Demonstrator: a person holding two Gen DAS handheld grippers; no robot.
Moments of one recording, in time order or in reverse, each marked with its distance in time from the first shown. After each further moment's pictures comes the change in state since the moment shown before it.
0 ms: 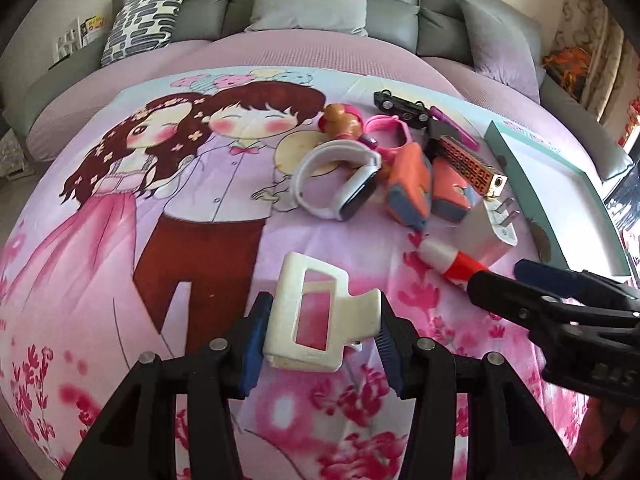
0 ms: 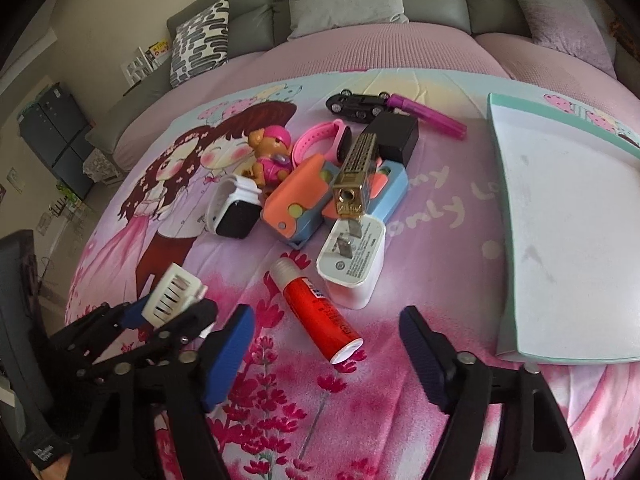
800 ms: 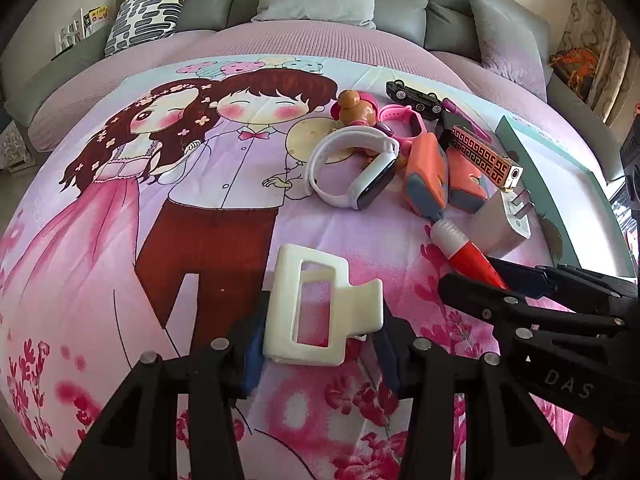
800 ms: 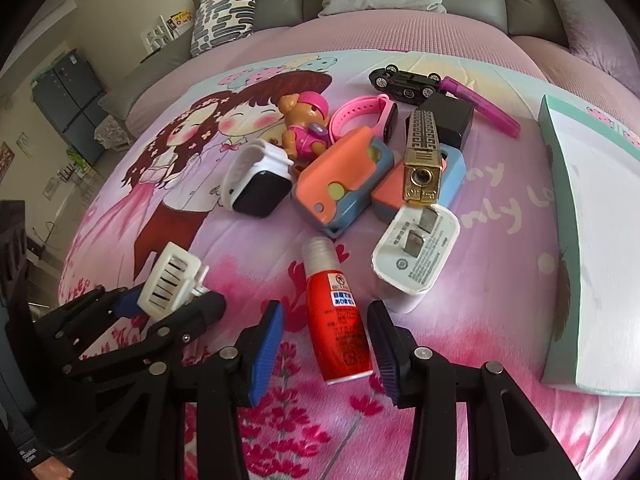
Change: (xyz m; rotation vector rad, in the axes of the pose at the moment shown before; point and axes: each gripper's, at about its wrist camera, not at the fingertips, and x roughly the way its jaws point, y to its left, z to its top) left arm 0.008 0.005 -0.002 -0.015 0.027 0.005; right arm 0.028 0.021 0.004 -0.095 0.048 0.025
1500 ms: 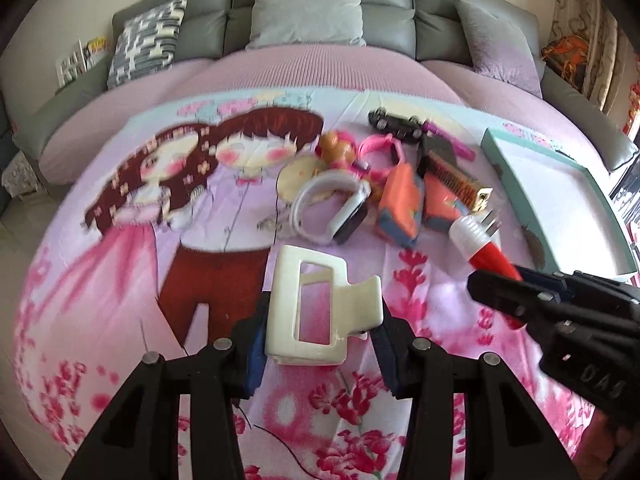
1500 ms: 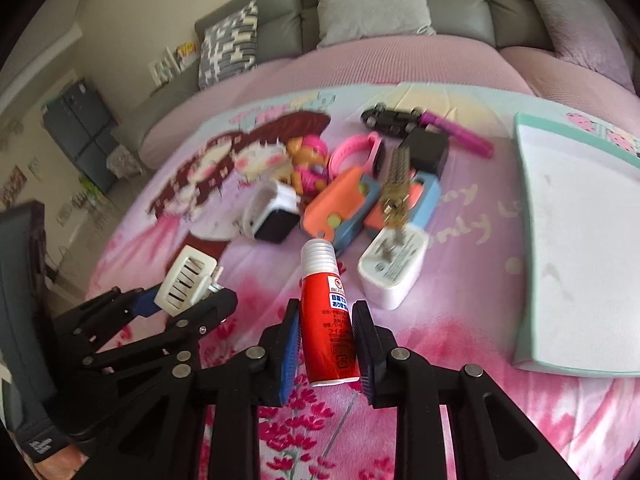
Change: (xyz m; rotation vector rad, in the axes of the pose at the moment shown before) left arm -0.034 -0.027 0.015 0.074 -0.071 0.063; right arm -0.059 -0.016 -0.004 0.075 -0.135 0.073
